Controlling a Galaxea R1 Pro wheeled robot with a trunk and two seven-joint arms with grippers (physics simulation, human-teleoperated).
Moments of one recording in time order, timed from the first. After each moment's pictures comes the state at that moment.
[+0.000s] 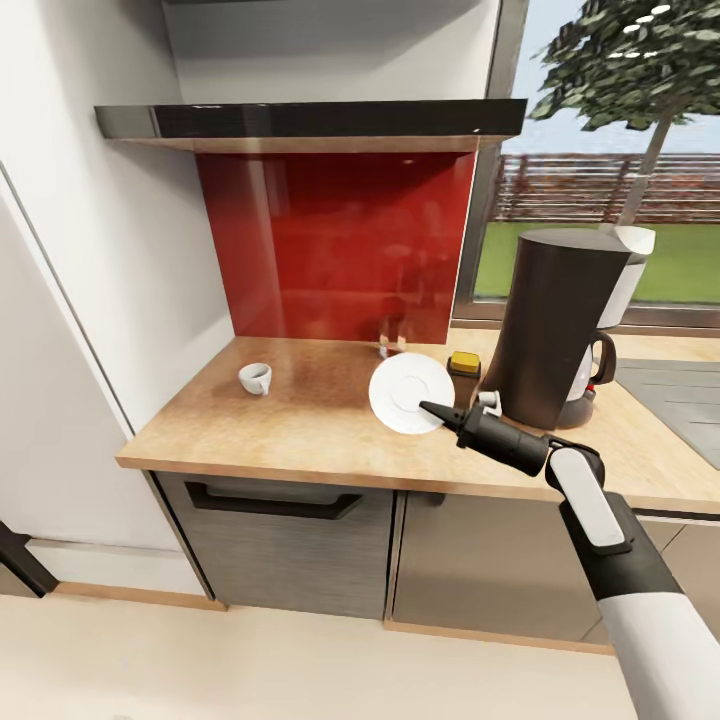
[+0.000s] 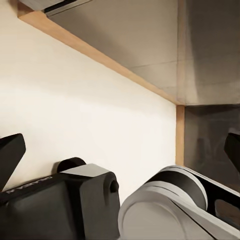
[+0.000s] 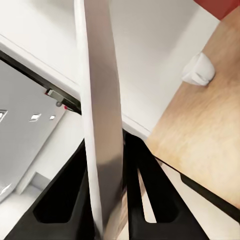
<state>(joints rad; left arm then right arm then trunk) -0.37 0.39 -0.28 -0.02 0.62 0.13 -1.38 -0.69 -0.17 0.03 -1.29 -1.08 0.94 0.58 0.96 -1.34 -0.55</state>
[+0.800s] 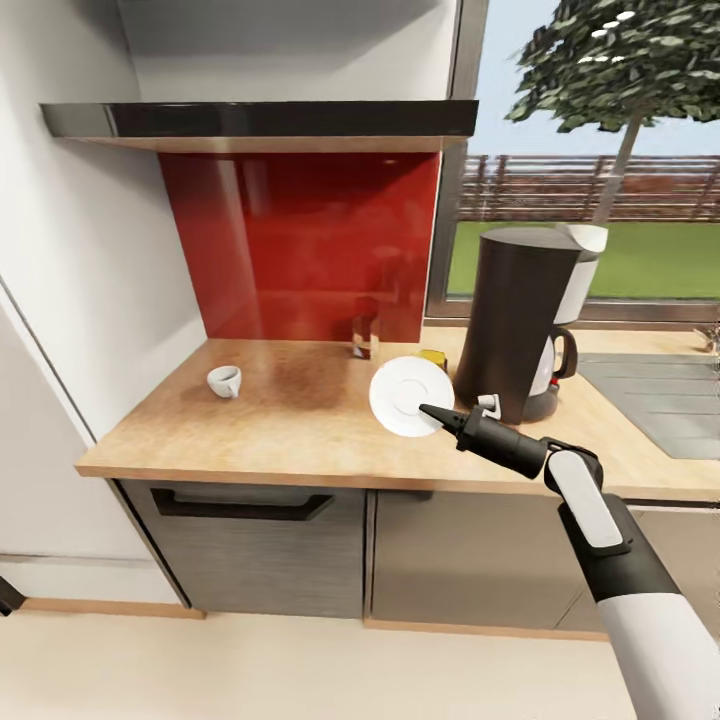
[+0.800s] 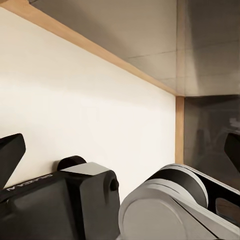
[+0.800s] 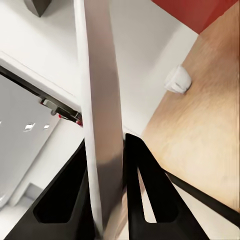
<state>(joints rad) -0.36 0.39 -0.28 -0.02 0.62 0.13 -1.38 -0.69 -0.17 0.03 -1.27 -1.08 0.94 0.58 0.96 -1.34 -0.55</state>
